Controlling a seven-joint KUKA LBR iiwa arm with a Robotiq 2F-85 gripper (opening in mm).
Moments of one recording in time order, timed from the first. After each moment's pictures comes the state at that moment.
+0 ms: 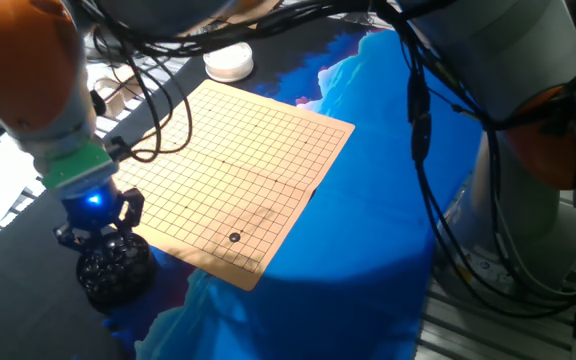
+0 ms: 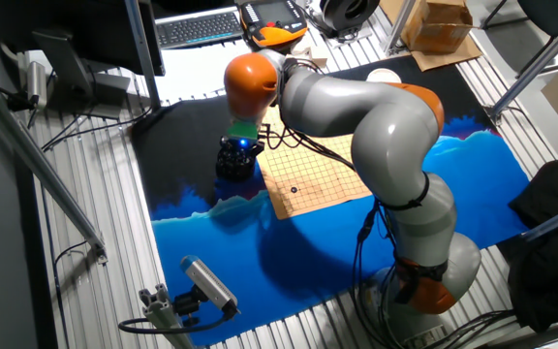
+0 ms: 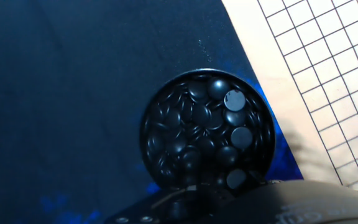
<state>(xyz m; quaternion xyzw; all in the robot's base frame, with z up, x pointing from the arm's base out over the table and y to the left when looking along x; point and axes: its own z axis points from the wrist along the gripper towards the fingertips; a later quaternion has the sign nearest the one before) 0.549 0.324 0.117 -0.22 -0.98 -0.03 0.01</state>
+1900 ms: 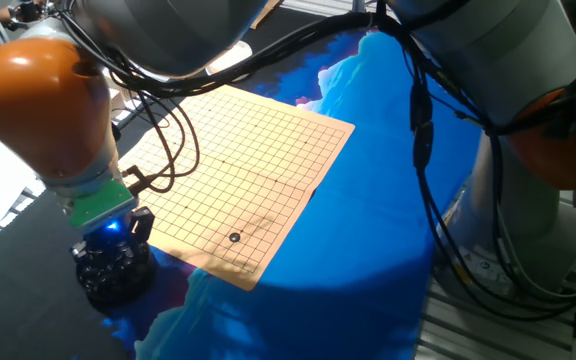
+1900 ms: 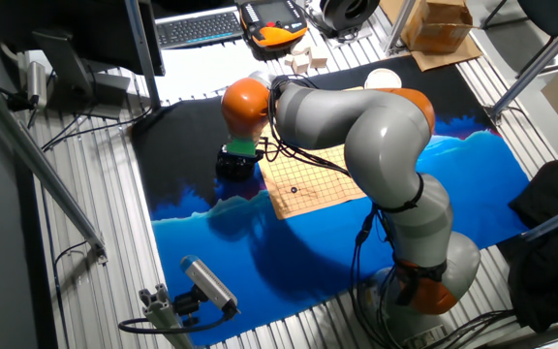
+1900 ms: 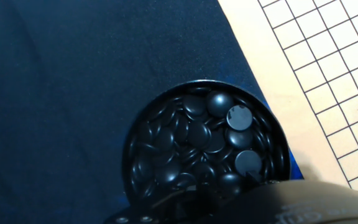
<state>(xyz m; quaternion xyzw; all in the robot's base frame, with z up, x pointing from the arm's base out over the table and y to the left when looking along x) 0.553 0.314 0.071 -0.21 -0.98 -0.01 -0.05</state>
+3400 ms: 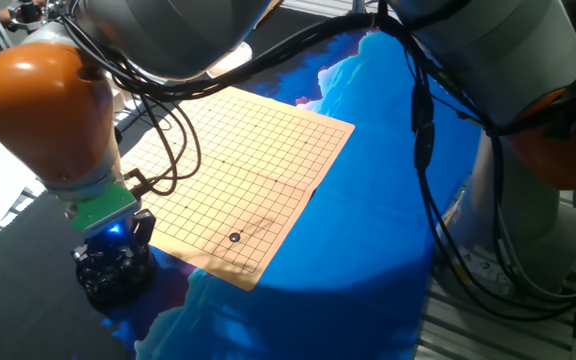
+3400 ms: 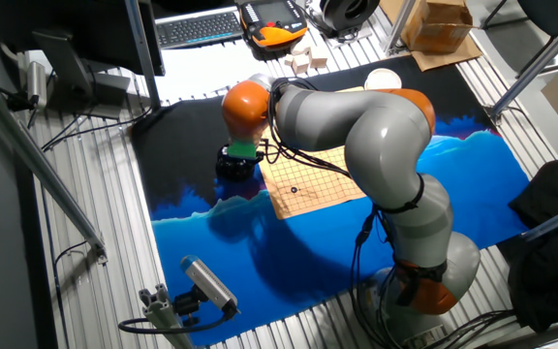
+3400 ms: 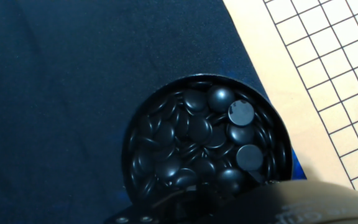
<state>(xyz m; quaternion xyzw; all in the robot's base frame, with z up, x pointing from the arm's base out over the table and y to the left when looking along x) 0.551 0.318 0.069 -0.20 -0.98 0.00 -0.05</state>
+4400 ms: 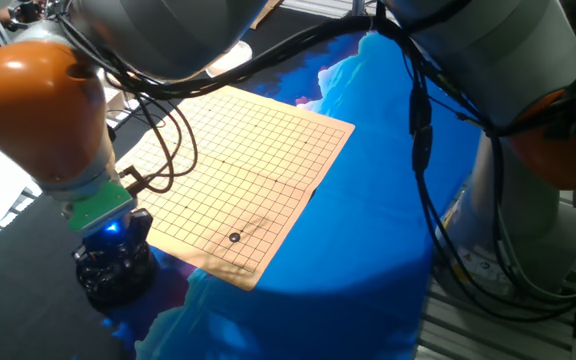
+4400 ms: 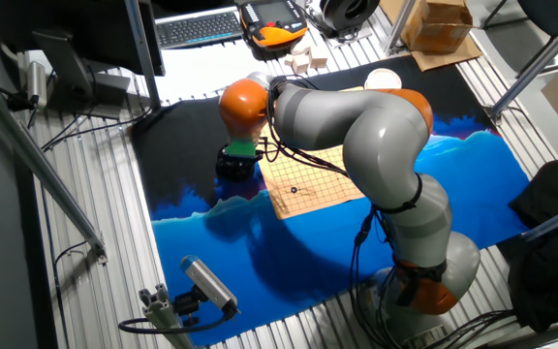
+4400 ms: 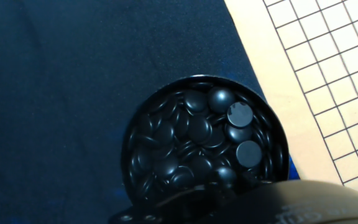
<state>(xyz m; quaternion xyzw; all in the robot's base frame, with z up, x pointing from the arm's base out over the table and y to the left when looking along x) 0.551 0.316 0.072 -0.19 -0.98 0.01 -0.04</state>
